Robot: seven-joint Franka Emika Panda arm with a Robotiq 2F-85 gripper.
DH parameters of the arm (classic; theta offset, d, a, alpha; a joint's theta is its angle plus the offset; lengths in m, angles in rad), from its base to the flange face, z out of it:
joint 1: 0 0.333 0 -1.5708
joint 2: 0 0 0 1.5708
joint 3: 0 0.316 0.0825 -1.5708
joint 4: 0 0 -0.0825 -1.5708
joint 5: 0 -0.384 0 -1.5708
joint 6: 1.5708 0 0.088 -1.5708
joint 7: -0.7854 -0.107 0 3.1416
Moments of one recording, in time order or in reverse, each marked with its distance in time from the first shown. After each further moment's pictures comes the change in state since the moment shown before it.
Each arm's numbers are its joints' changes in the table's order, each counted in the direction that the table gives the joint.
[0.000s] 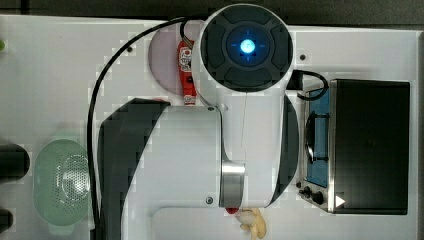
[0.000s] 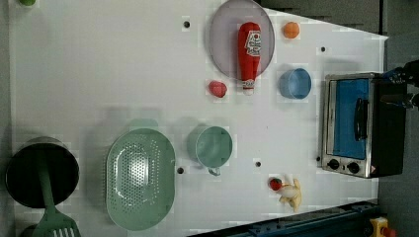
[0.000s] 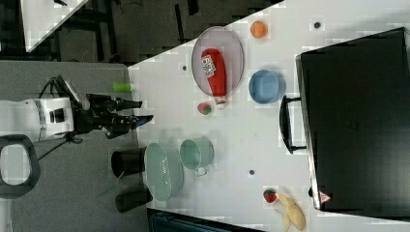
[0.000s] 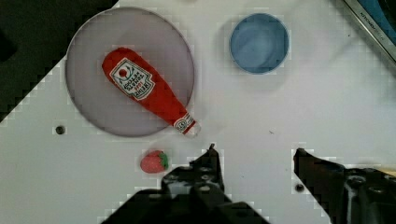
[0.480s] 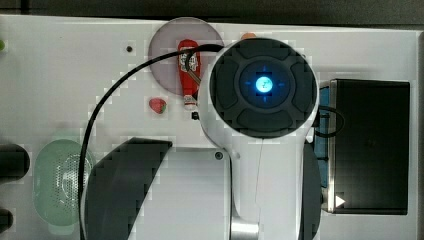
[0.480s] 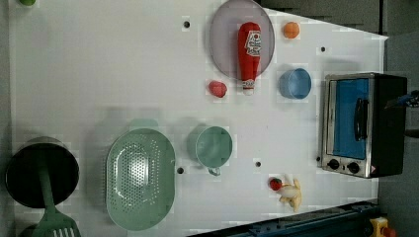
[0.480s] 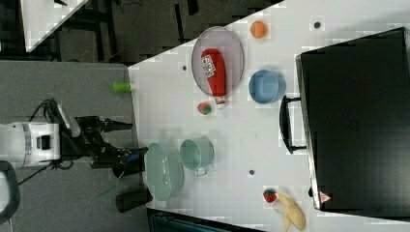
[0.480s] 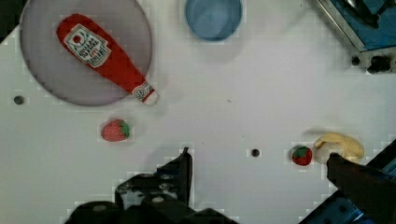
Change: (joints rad) arm -0.075 -0.110 0.055 0.031 0.006 -0.138 0.018
